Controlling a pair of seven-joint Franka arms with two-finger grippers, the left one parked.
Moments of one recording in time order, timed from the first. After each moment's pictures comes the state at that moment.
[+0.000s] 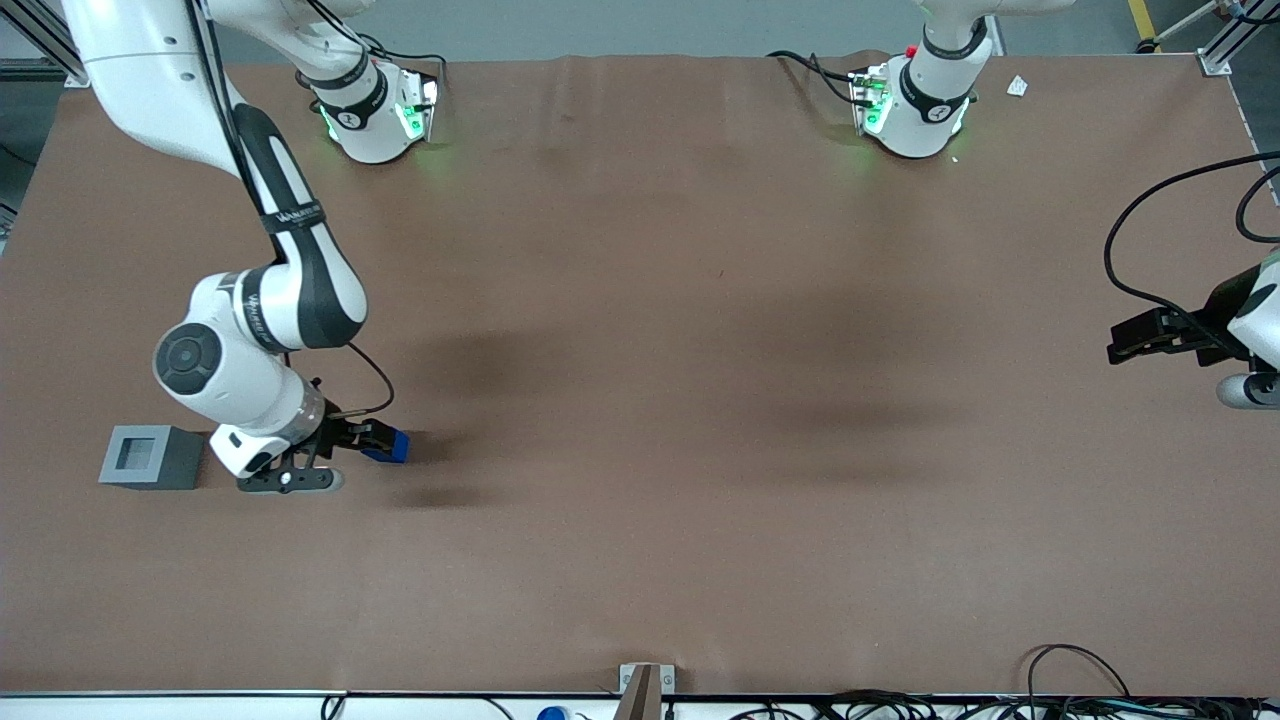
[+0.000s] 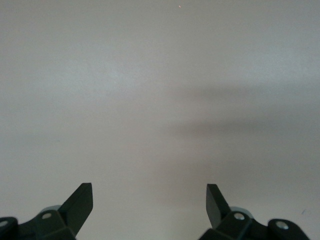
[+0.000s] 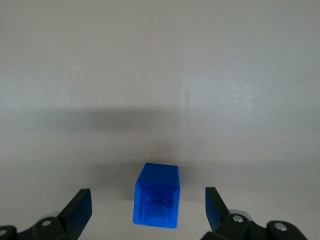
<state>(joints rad) 0.16 0.50 -0.01 -1.80 0.07 2.38 0.07</state>
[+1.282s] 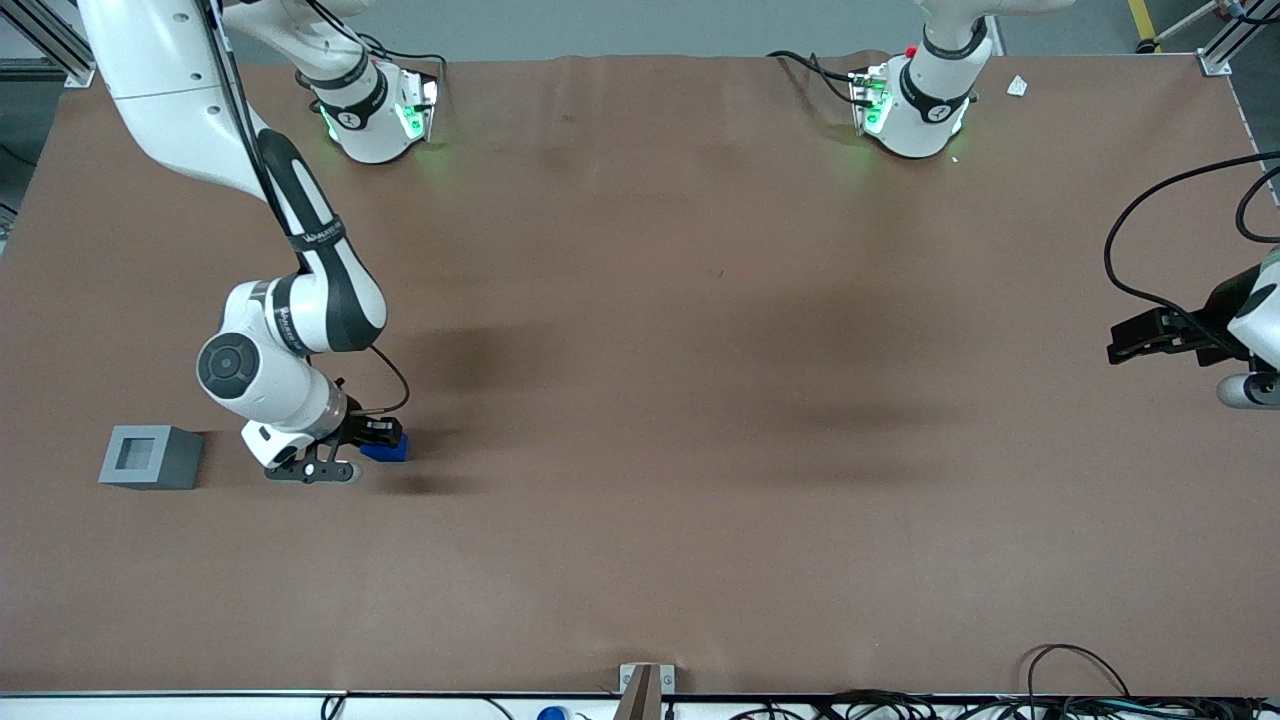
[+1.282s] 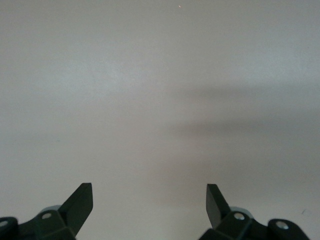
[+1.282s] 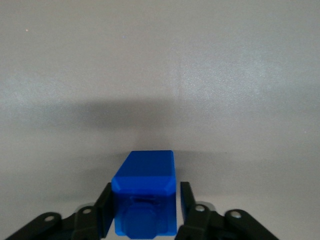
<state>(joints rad) 0.16 0.54 -0.02 -1.87 0.07 2.44 0.13</state>
